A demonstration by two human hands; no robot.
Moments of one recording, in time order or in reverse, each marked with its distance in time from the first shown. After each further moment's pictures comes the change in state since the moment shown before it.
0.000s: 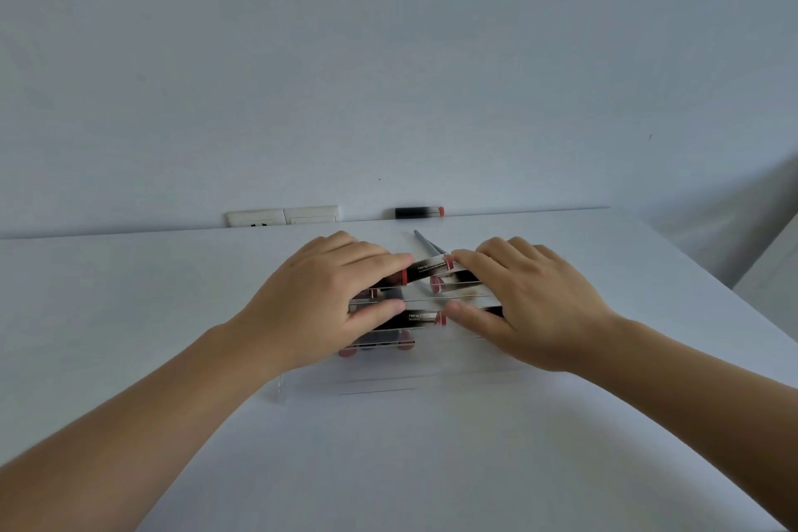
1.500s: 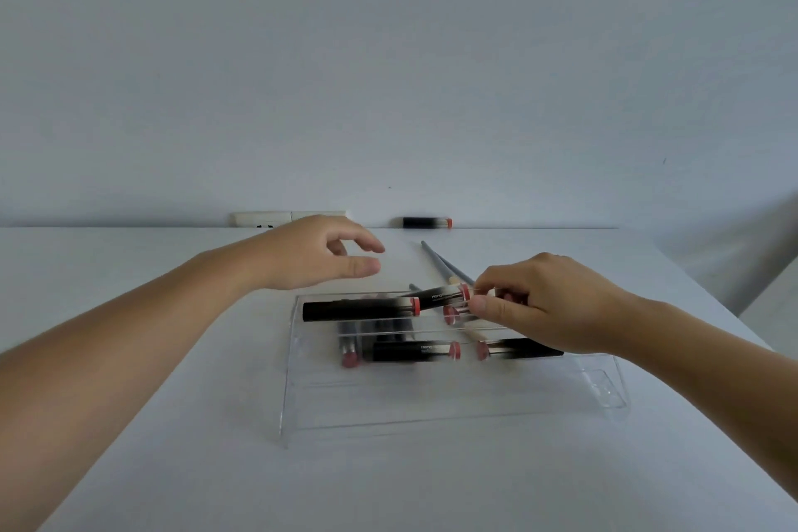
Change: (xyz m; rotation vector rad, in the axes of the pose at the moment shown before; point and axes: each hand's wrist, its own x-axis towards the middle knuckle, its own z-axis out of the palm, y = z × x) left_hand 0.034 -0.078 -0.006 -0.402 -0.402 -0.401; right_hand 0.020 0.027 -0.021 0.342 -0.160 -0.056
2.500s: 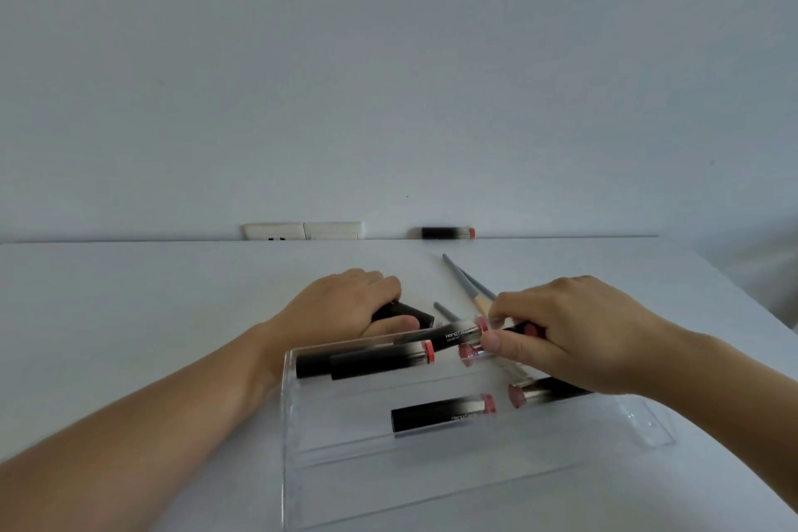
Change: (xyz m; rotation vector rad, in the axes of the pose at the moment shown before) left_hand 0.013 -0.018 0.053 0.470 0.049 0.128; right_hand 0.017 -0.002 0.009 -0.134 0.006 -0.106
